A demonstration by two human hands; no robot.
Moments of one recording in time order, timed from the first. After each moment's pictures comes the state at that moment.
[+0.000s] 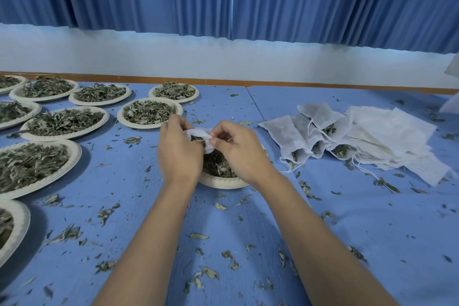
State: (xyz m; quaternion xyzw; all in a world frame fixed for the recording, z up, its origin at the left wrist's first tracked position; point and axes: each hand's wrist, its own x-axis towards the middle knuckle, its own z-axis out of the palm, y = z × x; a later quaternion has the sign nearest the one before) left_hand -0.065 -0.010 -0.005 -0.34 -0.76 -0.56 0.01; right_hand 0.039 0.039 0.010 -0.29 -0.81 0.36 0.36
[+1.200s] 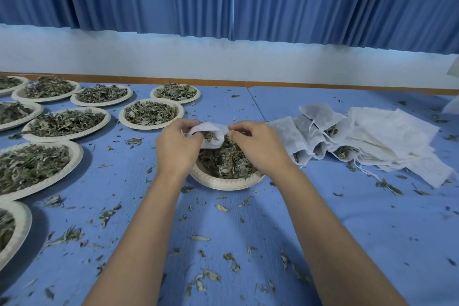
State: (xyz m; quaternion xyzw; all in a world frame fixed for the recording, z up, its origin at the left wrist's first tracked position) left_hand -0.075 -0.014 0.009 -0.34 -0.71 -0.60 -0.14; right_hand 0.059 0.054 0.024 -0.40 -0.80 0.31 0.31
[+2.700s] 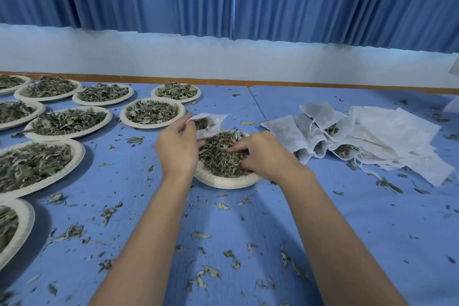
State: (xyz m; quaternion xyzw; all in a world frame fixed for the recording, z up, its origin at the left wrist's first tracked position) left_hand -0.068 -0.009 0.000 -0.27 -0.64 -0.71 -0.13; right_hand 0.071 0.059 0.020 -0.37 -0.91 0.14 0.10
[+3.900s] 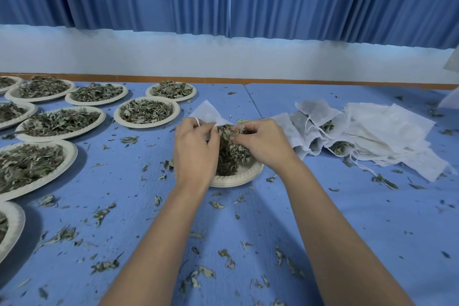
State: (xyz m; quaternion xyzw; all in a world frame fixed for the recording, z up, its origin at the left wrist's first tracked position) left_hand -0.042 -0.006 -0.007 -0.46 -0.73 -0.51 0.07; right_hand 0.072 0.067 0.020 -0.41 -0.76 0.40 0.32
